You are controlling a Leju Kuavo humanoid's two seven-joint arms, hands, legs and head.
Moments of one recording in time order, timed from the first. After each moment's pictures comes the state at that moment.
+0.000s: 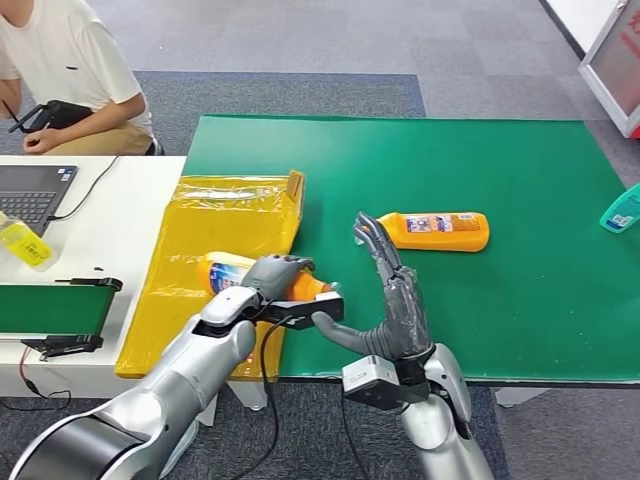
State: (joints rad) left arm -0.66 -0.33 -0.25 -0.50 -1.30 0.04 -0.11; right arm -0.07 0.24 0.20 -1.63 0.69 -0.14 -0.64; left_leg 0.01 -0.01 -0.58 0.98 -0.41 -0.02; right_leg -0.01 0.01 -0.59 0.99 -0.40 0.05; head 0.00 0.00
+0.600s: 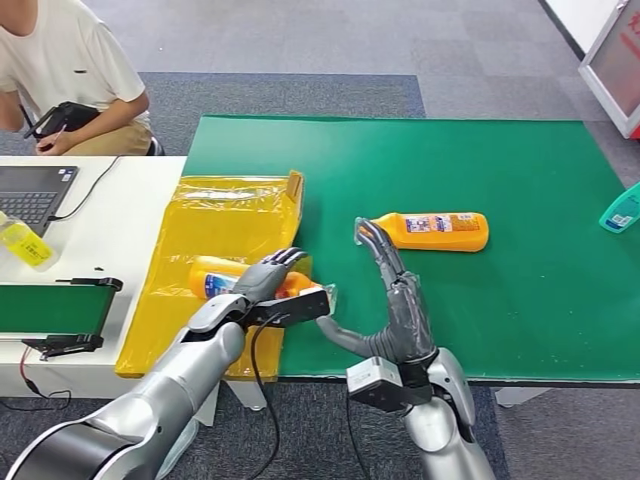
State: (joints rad) left arm -0.63 -0.29 -0.17 -0.49 -1.14 0.05 -0.20; right arm -0.05 0.23 0.17 -1.62 0.70 -0.13 -0.64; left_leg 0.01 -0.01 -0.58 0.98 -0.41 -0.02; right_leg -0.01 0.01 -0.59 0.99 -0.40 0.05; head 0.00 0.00
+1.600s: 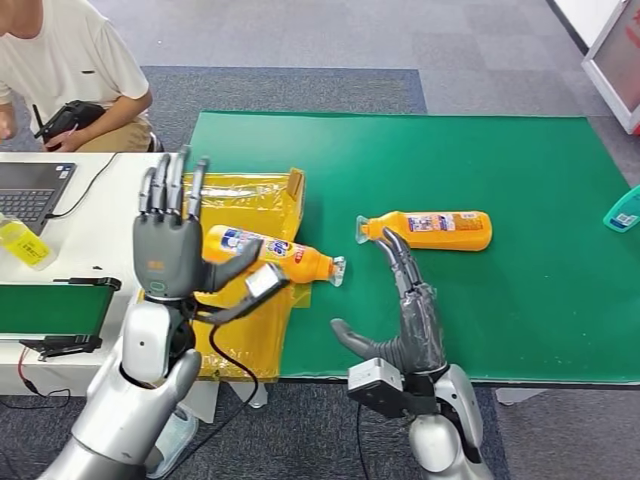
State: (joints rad) left arm -0.29 -0.08 -0.43 -1.53 -1.50 0.54 0.16; right arm 0.03 0.22 0.17 -1.69 0.77 -0.21 -0.53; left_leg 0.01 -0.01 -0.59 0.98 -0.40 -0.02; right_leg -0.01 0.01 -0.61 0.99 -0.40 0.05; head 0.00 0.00
